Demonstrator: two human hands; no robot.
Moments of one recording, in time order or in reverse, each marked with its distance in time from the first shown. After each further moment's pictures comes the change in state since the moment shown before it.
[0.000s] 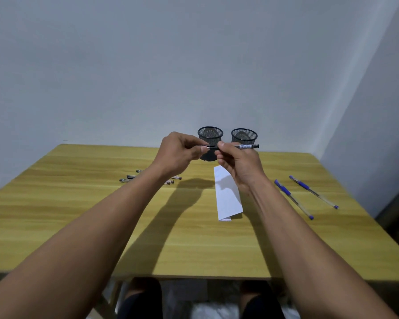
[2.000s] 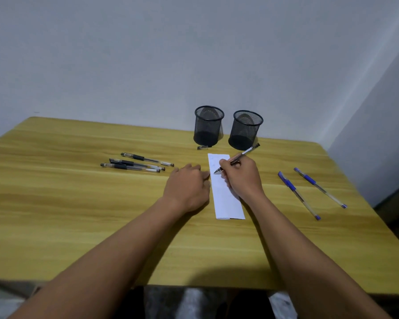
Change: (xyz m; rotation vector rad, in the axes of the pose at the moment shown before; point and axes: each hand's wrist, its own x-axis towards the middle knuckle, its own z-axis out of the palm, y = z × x) left_hand -0.033 -0.062 0.074 0.852 -0.280 -0.082; right_hand 0.044 0.088 -0.054 -0.749 0.189 -0.089
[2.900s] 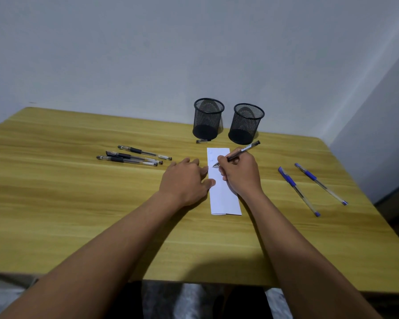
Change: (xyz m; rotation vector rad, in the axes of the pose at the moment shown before) left_hand 0.004 0.000 -0.001 0.104 -0.083 -0.024; right_hand -0.003 -0.002 0.000 -0.064 -0.003 -0.035
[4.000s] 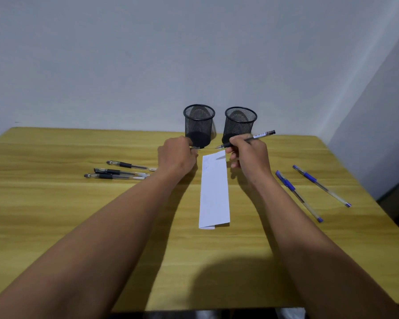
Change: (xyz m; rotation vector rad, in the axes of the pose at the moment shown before) left_hand 0.095 -0.018 -0.010 -0.204 0.313 -0.222; right_hand 0.038 -0.025 -0.030 0.437 0.046 0.114
